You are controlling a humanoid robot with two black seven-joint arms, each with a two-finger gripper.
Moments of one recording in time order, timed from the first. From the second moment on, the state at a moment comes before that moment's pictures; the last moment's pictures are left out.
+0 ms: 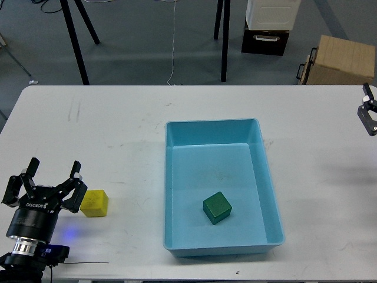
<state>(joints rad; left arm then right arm) 0.32 0.01 -1.54 -1.50 -0.34 -0.49 0.24 -0.27 -0.33 1.49 1.50 0.38 0.49 0.06</state>
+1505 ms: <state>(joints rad) 0.03 0.42 -1.71 -1.51 -0.24 -0.49 0.09 -0.49 -0.33 1.52 1.64 0.37 0.49 0.04</state>
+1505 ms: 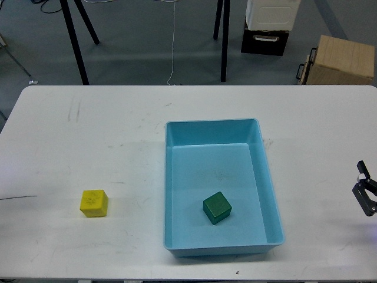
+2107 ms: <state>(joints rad) -0.77 0.96 -0.86 -1.44 -0.03 -0.49 0.07 -0.49 -0.32 1.55 1.63 0.37 0.49 0.04</state>
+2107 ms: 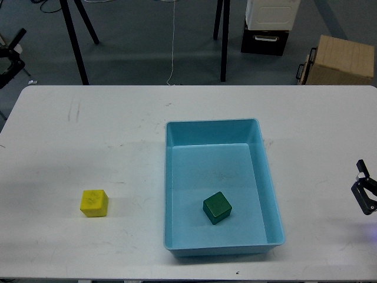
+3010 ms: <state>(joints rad) -1.93 0.55 0.81 -1.49 0.61 -0.49 0.09 -0.52 -0.32 1.59 1.63 0.37 0.49 0.04</state>
